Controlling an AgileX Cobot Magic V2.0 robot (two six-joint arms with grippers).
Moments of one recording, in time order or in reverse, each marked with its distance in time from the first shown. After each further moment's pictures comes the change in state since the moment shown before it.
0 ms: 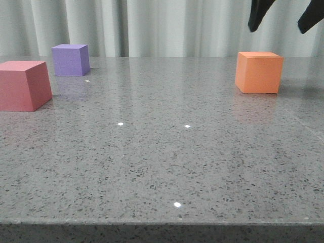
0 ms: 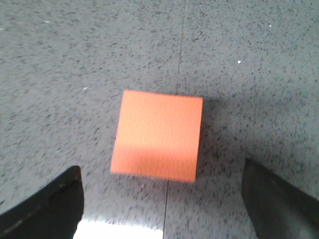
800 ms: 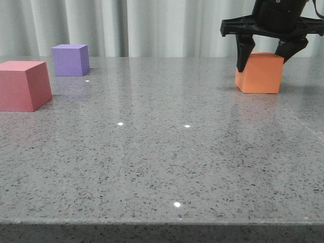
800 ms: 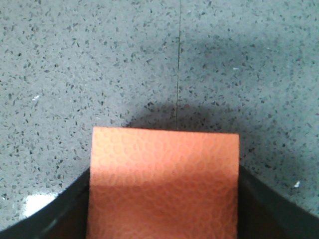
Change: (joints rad) left arm 0.000 0.000 0.000 0.000 0.000 0.000; right arm 0.026 0.226 -0.108 -0.069 0.023 0.106
